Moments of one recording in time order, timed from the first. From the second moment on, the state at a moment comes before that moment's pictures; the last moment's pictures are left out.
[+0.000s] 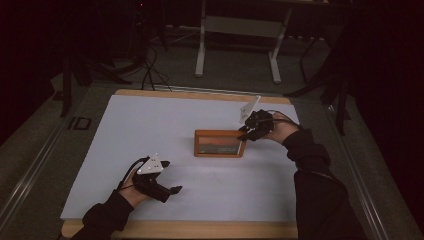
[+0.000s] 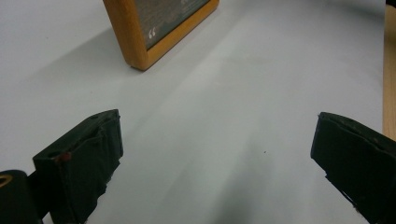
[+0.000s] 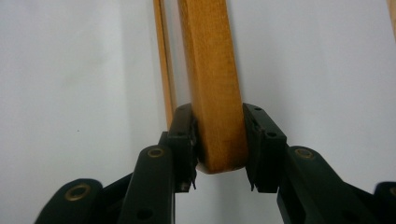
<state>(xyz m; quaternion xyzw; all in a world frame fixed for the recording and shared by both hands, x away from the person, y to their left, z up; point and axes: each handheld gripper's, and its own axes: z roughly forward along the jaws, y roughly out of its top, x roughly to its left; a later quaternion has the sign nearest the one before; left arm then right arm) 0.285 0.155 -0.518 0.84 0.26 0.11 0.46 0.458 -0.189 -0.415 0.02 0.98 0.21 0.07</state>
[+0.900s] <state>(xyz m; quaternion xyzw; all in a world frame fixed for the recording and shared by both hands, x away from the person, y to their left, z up) 0.284 0.154 -0.522 0.85 0.25 0.10 0.46 0.495 -0.182 -0.422 0.07 0.98 0.20 0.05</state>
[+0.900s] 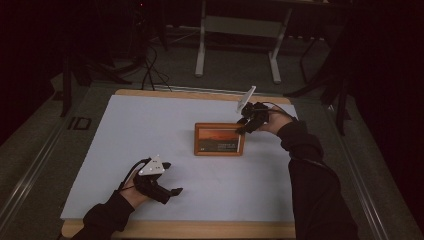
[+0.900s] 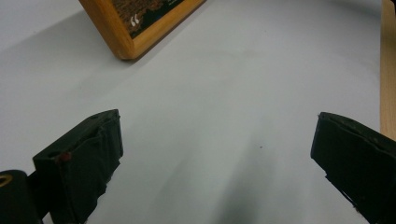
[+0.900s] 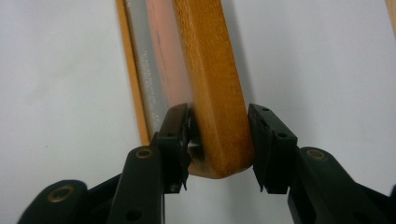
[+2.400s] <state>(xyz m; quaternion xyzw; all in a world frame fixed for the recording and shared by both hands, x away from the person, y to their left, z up) 0.283 0.153 -0.521 0.85 0.25 0.10 0.46 0.420 -0.193 -0.407 0.20 0.90 0.38 0.10</state>
